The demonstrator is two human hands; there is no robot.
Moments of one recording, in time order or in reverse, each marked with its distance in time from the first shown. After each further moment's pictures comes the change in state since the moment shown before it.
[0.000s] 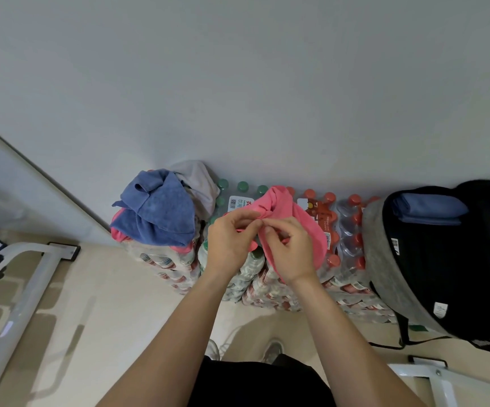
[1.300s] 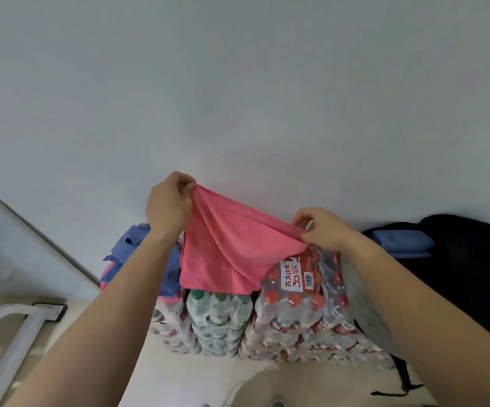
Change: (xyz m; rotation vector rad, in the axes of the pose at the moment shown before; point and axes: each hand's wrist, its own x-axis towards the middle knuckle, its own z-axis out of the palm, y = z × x) left_hand 0.124 0.075 -0.066 0.507 0.343 0.260; right_hand 0.126 -0.033 -0.133 -0.516 -0.460 0.038
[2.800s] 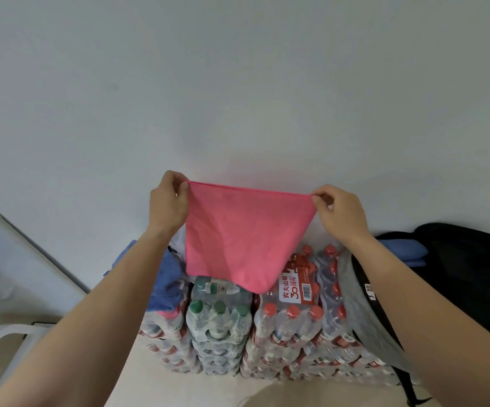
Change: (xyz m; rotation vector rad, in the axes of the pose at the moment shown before) left_hand 0.019 0.017 -0.008 -0.148 -0.024 0.081; right_hand -0.010 -0.008 -0.036 0.017 0.593 -0.143
